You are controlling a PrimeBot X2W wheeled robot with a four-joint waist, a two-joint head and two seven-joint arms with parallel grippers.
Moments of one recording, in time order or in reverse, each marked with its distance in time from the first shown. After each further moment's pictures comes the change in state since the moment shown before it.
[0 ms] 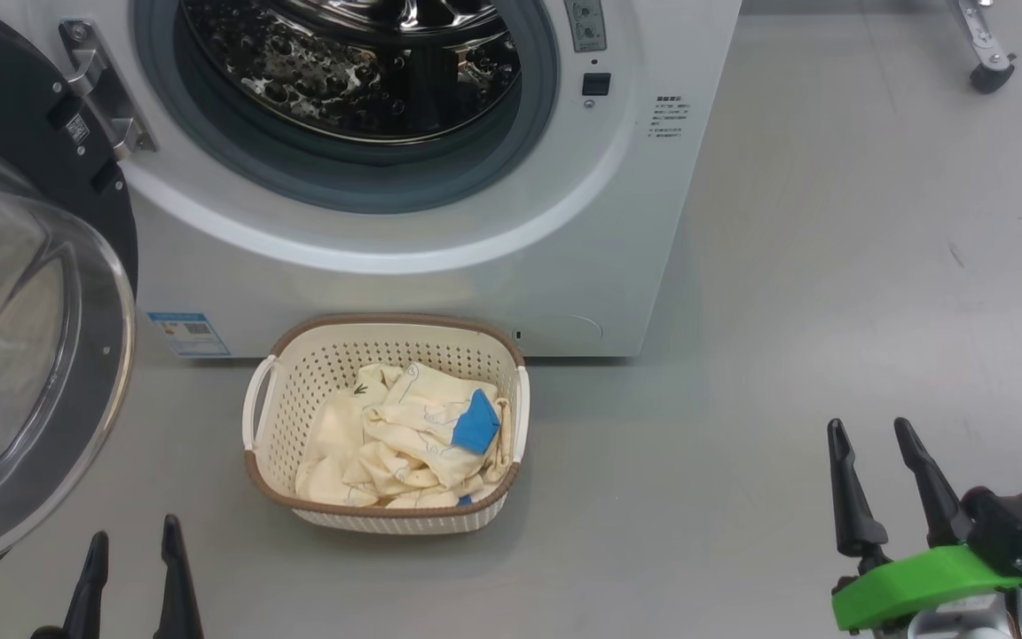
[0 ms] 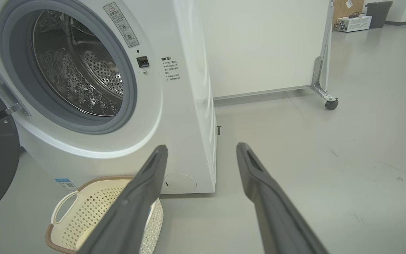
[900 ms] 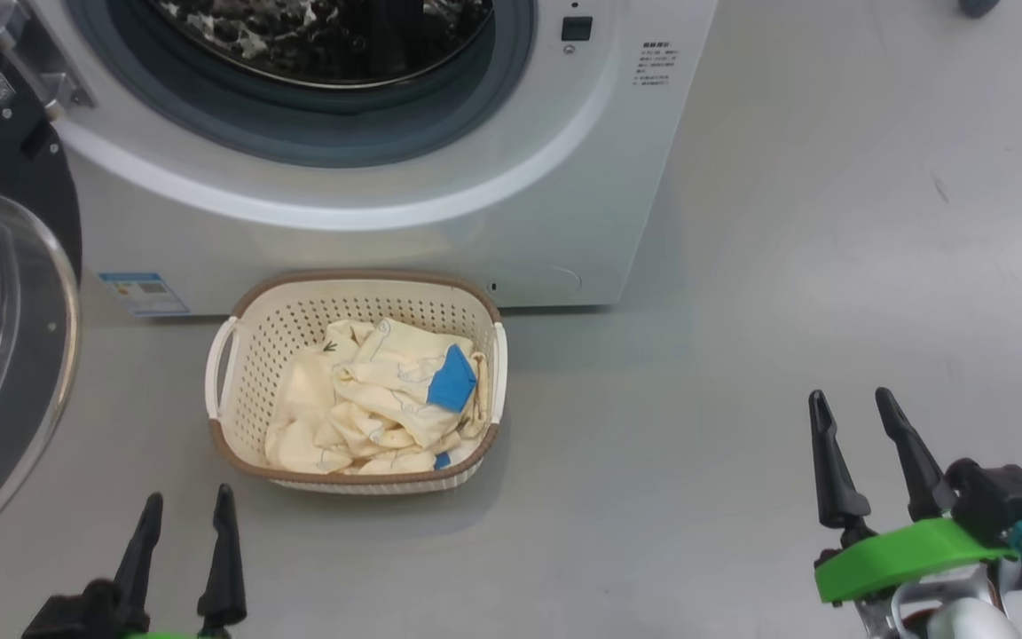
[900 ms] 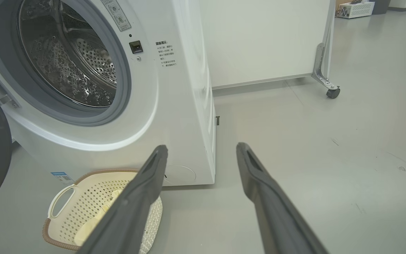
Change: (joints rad) left arm -0.074 0.046 -0.122 0.048 -0.025 0.000 0.000; right arm -0.049 0.000 0.036 -0.001 0.015 0.000 0.000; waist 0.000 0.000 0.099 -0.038
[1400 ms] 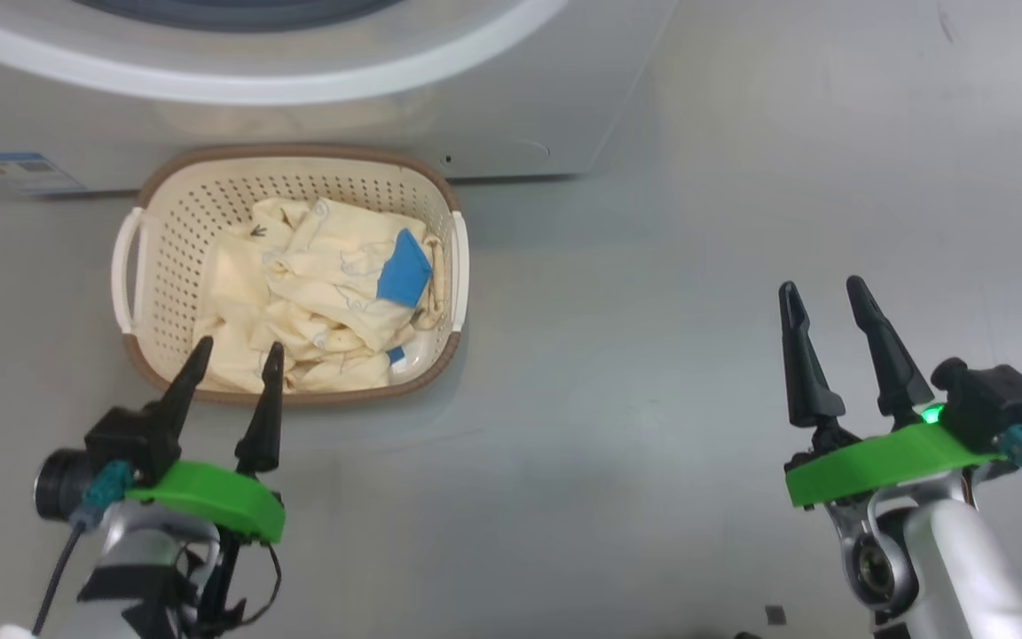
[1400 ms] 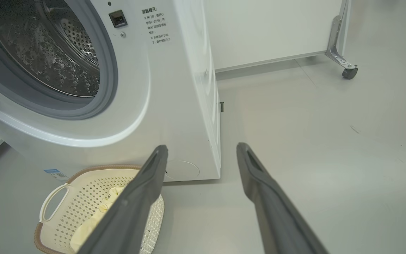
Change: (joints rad) left arm -0.419 0.091 -0.221 0.285 -0.013 0.000 0.000; right arm -0.181 0.000 0.067 -0.011 0.064 0.000 0.000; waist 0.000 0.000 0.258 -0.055
